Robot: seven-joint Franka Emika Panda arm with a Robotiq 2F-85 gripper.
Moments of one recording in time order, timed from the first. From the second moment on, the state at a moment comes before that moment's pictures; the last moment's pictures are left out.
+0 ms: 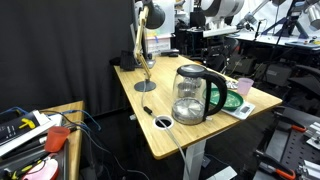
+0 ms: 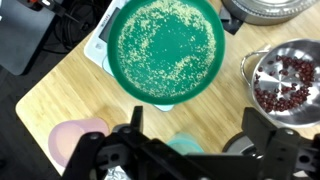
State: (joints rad) arm -0.13 0.37 -0.16 -1.96 0.12 2.00 0.64
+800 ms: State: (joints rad) arm -0.15 0.57 -0.21 -1.78 0.18 2.10 0.70
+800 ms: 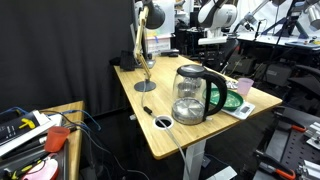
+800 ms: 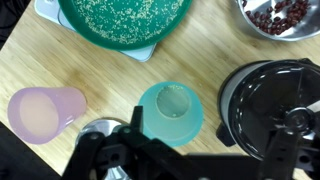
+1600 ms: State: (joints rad) arm -0.15 0.70 -0.21 -1.72 0.18 2.09 0.76
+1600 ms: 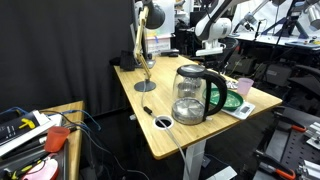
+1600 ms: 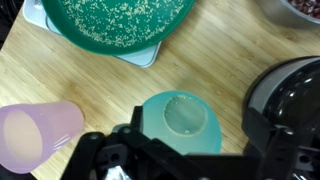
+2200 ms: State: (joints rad) arm -0.16 0.72 -0.22 -1.70 0.18 2.07 0.77
